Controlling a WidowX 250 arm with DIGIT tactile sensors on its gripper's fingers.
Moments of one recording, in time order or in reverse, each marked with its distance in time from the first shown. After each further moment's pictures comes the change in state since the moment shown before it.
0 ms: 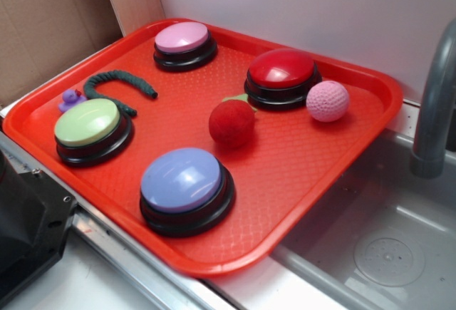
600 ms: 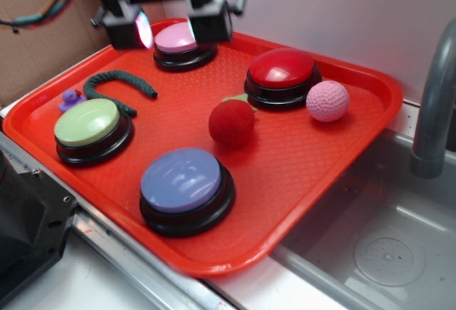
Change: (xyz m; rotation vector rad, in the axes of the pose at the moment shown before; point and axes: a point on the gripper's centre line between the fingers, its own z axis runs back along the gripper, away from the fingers) arm 0.047 -0.024 -0.115 0.094 0.116 0.487
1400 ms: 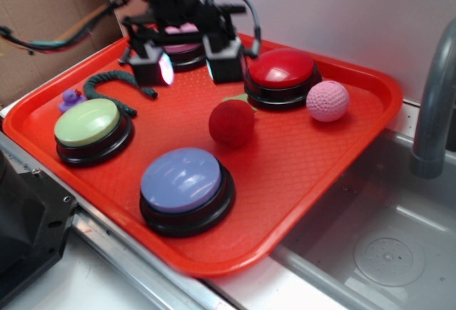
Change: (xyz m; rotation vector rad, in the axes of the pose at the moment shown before) arm 0.004 -0.017 -0.045 0.001 0.042 -0.066
